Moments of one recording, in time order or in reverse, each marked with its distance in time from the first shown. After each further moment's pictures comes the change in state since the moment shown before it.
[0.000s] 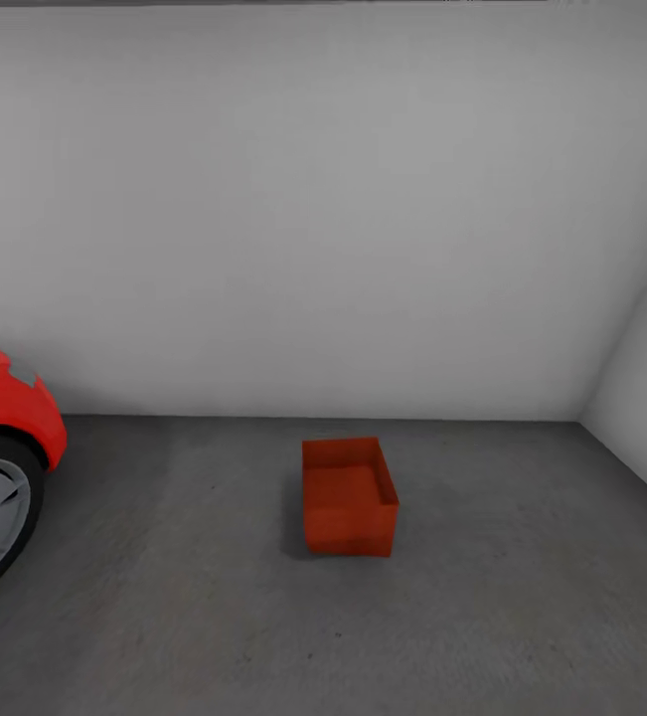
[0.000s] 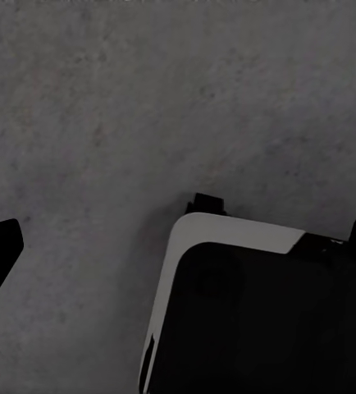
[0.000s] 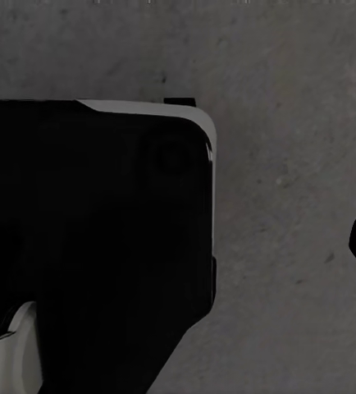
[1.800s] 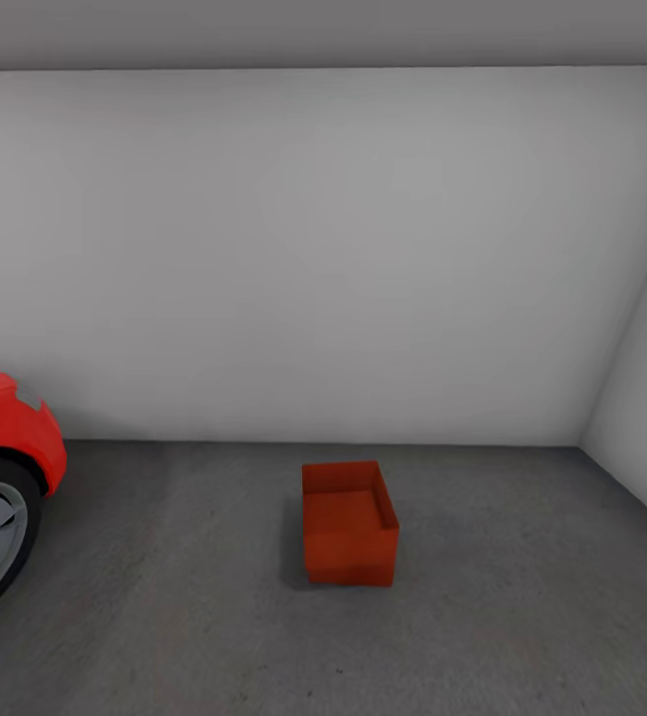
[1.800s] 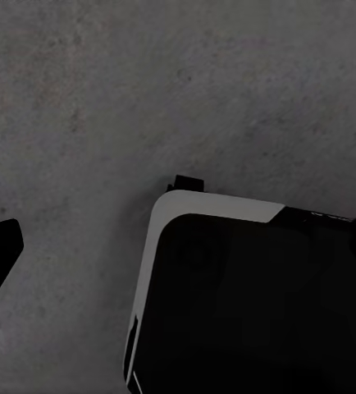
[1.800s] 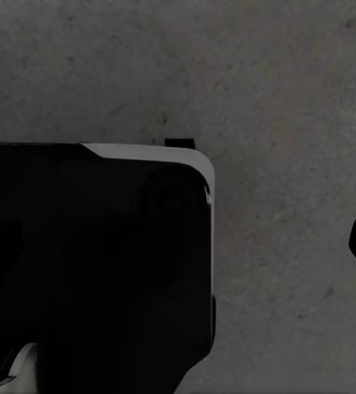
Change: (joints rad) left arm 0.116 -0.007 -0.002 -0.003 -0.002 -0.045 -0.062; right arm -0.001 0.000 0.000 0.000 0.004 0.009 0.000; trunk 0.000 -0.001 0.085
